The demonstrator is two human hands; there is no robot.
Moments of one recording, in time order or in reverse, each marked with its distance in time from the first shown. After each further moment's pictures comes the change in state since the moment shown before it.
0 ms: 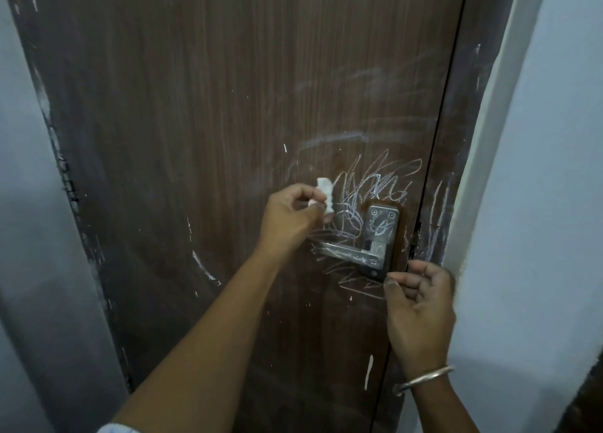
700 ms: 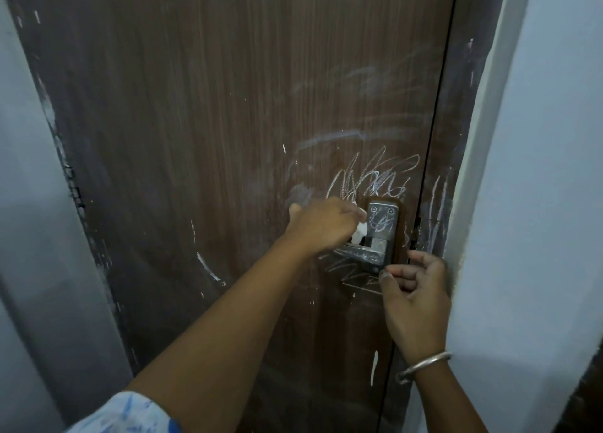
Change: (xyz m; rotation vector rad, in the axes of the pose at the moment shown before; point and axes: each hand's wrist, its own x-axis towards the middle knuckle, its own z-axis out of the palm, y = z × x) left_hand 0.002 0.023 0.030 0.913 -0.389 0.068; right_hand 0.005 0.003 0.001 -0.053 -0.091 -0.025
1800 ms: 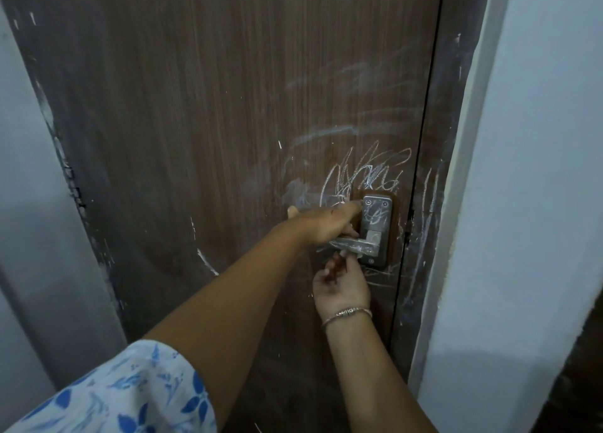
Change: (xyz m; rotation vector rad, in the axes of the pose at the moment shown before) left_hand 0.011 -0.008 0.008 -0.020 -0.318 -0.173; right_hand 0.003 -0.016 0.086 1.192 0.172 1.096
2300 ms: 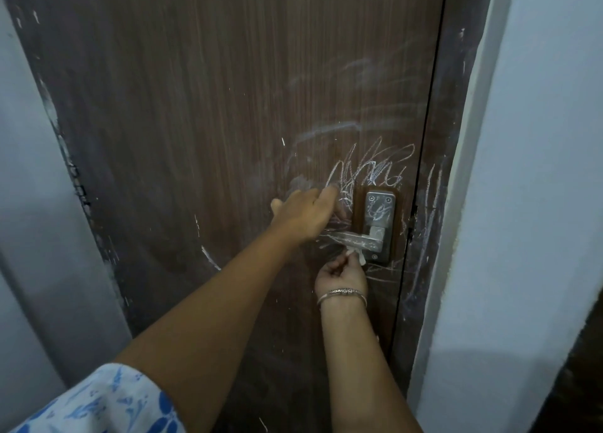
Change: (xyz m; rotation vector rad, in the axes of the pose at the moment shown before) left_hand -0.010 -0.015 -0.003 -0.133 0.393 0.057; right_hand 0.006 0.001 0.010 0.292 0.112 0.014
